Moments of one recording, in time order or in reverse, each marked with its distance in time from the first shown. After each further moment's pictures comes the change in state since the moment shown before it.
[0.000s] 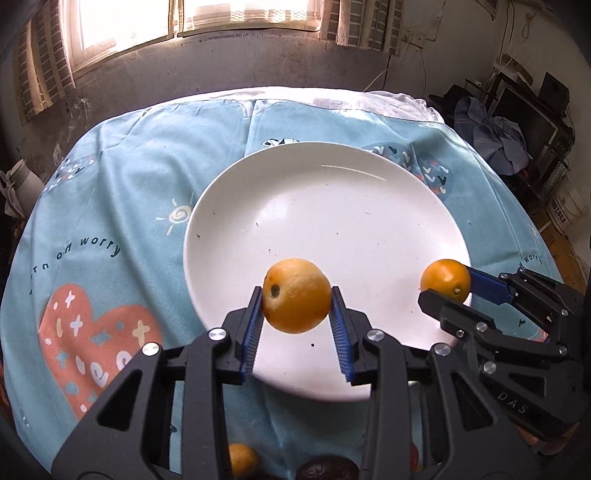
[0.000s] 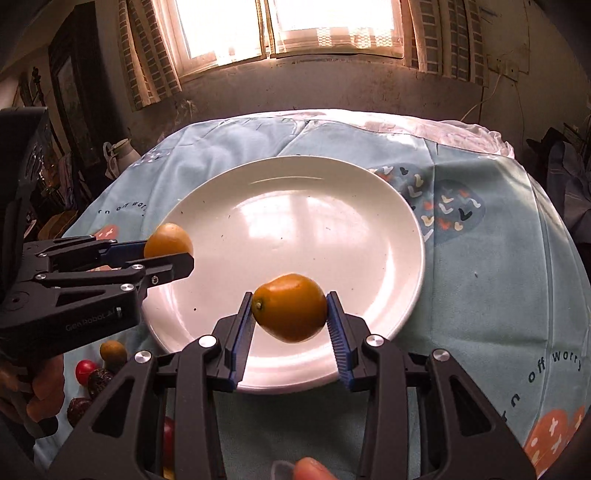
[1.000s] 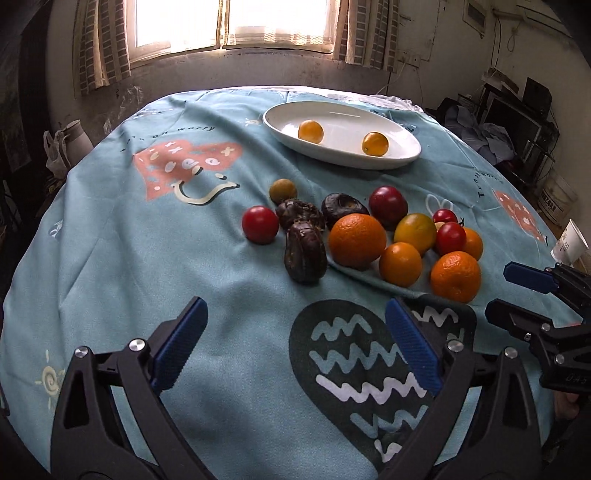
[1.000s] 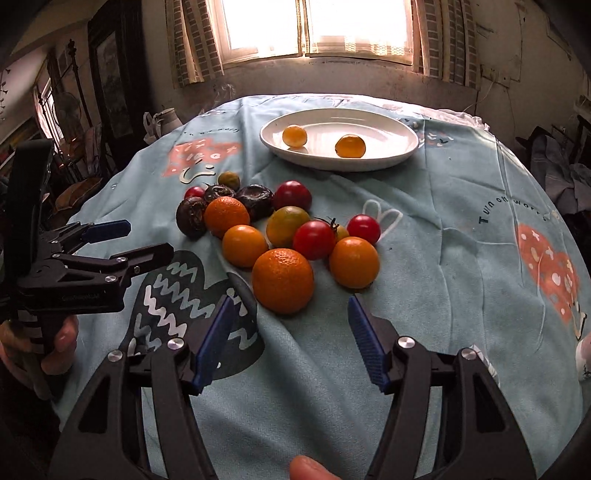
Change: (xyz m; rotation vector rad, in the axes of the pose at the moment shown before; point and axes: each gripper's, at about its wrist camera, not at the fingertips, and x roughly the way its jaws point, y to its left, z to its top) left arm -0.129 0.021 -0.229 -0.054 -0.137 0.050; right arm -0.137 0.085 -0.183 -0.057 -0.014 0.016
